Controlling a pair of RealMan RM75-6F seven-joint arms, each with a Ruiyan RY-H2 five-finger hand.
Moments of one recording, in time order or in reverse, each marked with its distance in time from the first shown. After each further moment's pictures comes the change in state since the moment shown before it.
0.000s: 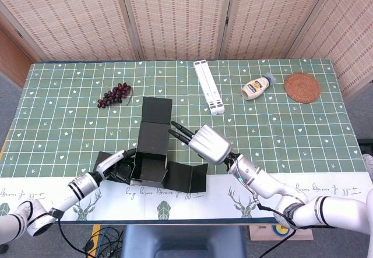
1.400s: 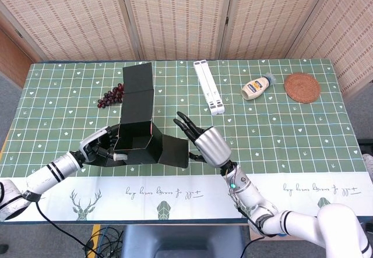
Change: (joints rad) left arm -0.120 0.266 -0.007 -0.106 0.057 0.009 -0.547; right arm -0.155 -0.483 0.087 0.469 -0.169 0.383 0.369
